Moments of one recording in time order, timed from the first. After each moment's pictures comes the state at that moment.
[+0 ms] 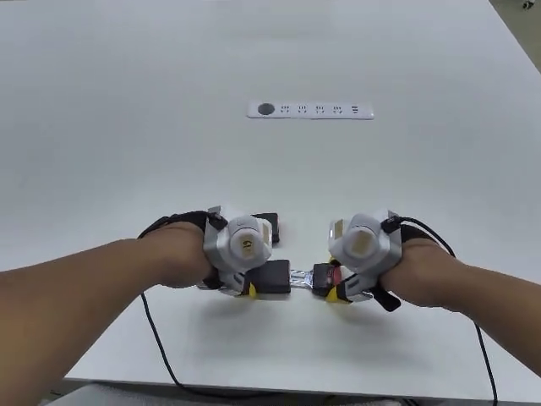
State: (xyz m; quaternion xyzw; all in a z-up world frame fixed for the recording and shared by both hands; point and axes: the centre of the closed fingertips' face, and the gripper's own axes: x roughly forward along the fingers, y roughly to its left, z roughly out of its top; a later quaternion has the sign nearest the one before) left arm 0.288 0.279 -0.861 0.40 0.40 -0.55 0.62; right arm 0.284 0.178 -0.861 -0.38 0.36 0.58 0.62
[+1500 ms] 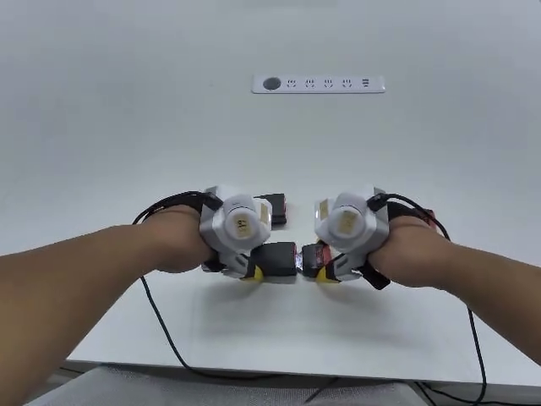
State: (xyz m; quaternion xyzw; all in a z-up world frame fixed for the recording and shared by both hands) left arm 0.288 0.279 -0.861 0.37 0.38 -0.57 0.63; right arm 0.289 0.205 -0.863 -0.37 0.36 0.60 0.61
